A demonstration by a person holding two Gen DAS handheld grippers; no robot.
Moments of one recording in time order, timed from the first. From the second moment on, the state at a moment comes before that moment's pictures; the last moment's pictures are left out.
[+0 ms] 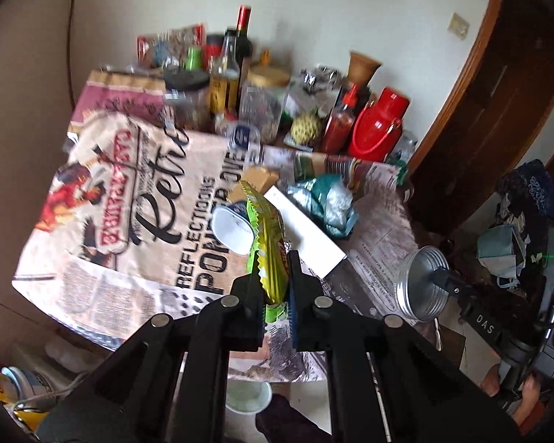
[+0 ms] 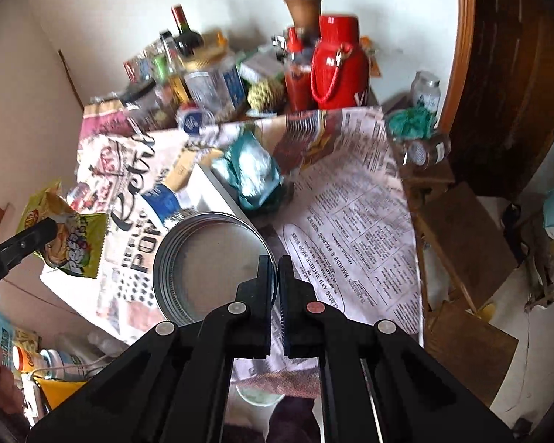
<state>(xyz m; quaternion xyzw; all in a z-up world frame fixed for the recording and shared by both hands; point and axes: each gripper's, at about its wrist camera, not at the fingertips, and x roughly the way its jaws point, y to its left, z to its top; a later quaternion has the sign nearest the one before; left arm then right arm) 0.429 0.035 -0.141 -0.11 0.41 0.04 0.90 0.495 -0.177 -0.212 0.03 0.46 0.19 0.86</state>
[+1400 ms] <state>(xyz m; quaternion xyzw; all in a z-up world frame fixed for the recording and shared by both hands) 0.234 0.057 -0.299 -0.07 0.52 -0.04 0.85 0.276 -0.135 -0.326 0.06 0.54 0.10 0.83</state>
